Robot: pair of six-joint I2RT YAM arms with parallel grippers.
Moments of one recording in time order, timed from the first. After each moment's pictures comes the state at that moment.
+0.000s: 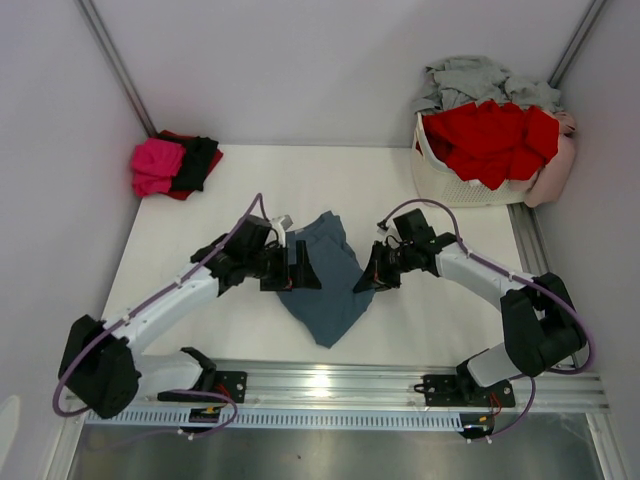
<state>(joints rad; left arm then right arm) -0.57 1.16 0.82 -0.51 0.41 -0.61 0.48 1.48 0.89 -0.43 -0.66 0.70</state>
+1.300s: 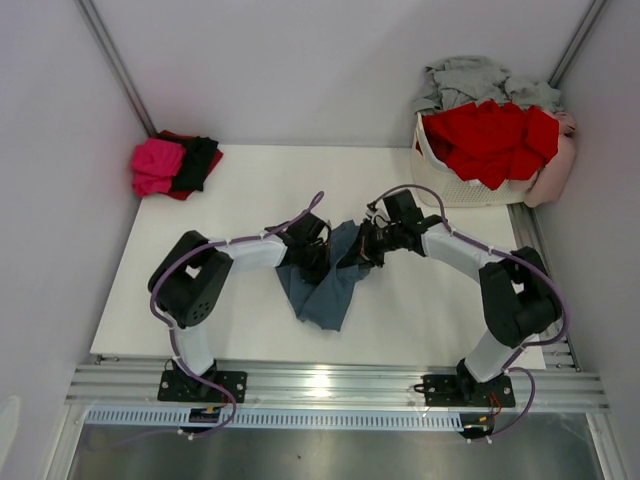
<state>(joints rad) -0.67 1.84 1.07 -0.32 0.29 -0.65 0.47 1.66 1.06 -0.32 -0.77 0.86</state>
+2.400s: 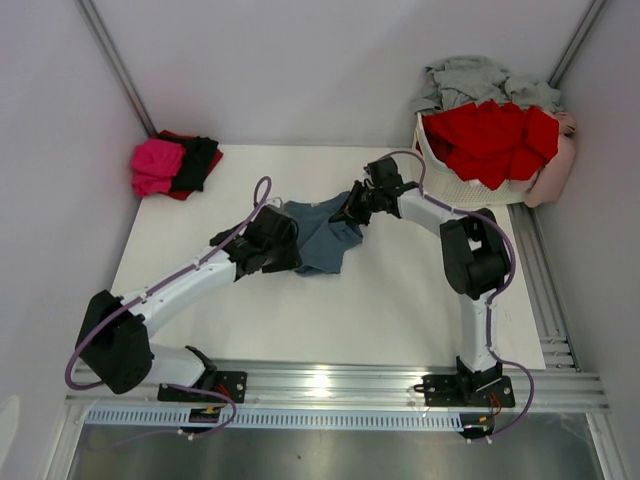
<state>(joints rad) -0.64 1.35 0.99 -0.58 -0.16 -0.73 0.42 2.08 1.53 -0.29 -0.54 0.90</state>
